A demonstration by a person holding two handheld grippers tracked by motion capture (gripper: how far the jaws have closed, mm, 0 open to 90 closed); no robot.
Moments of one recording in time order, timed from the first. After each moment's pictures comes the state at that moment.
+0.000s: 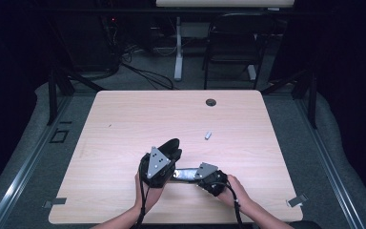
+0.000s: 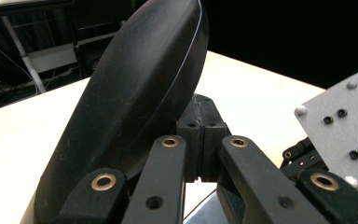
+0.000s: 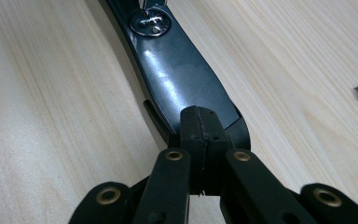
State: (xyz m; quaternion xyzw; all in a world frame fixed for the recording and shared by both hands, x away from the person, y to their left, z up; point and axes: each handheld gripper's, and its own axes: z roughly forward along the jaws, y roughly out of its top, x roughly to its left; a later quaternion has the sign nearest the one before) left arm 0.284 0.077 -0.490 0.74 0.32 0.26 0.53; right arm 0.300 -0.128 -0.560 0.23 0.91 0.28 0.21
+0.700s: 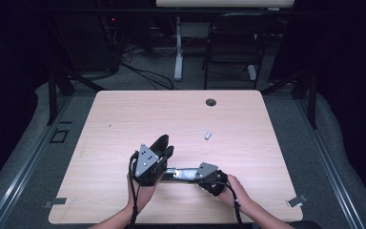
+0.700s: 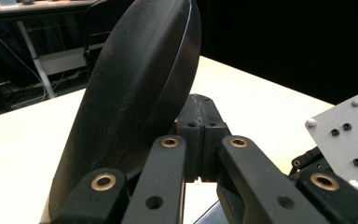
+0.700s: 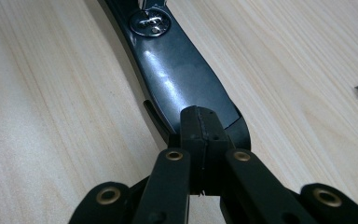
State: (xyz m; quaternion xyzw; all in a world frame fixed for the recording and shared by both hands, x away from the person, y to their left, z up) left arm 0.283 0.099 -0.477 0.72 0.34 0.26 0.54; right arm 0.301 -0.128 -0.559 0.23 0.91 0.28 0.21
